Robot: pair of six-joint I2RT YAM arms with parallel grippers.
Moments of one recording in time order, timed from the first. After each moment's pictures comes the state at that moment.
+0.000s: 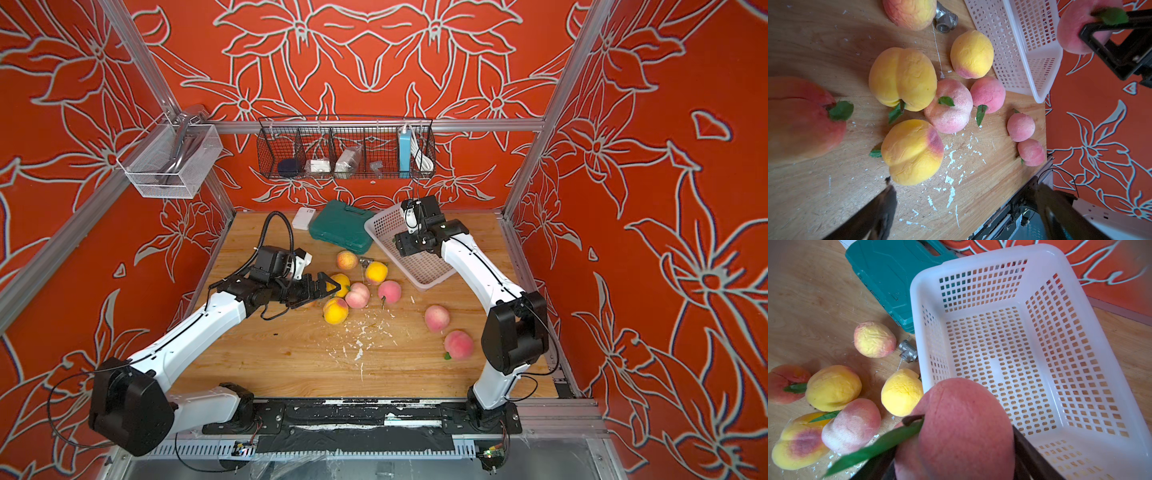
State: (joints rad) left arm -0.31 1.27 0.95 -0.54 0.50 -0.59; right arm 0.38 1.72 1.57 -0.73 -0.07 -0.03
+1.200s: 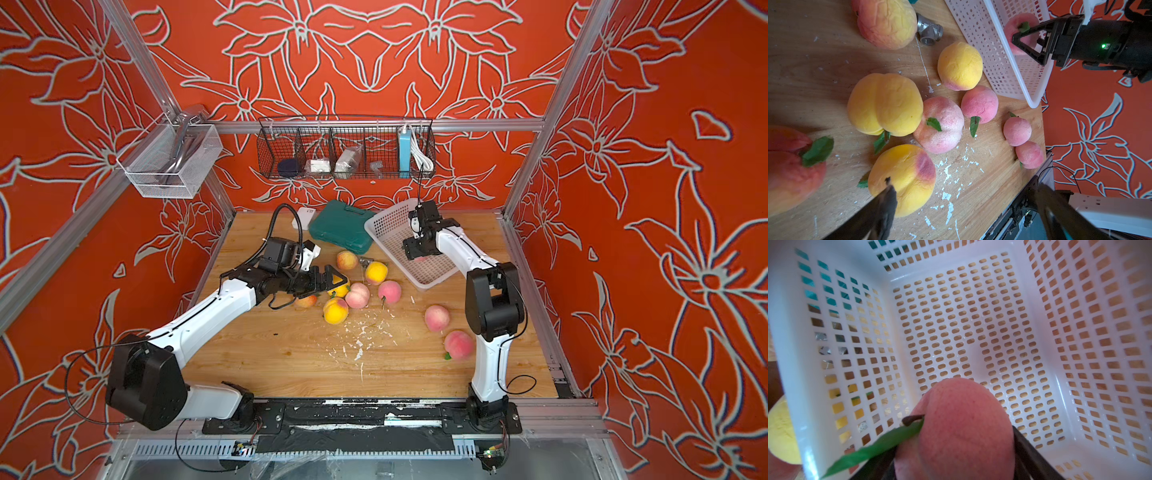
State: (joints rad) left arm -0.30 1.38 1.02 -0.49 0.54 -0.53; right arm 0.29 1.98 1.63 -0.72 -0.06 -0.05
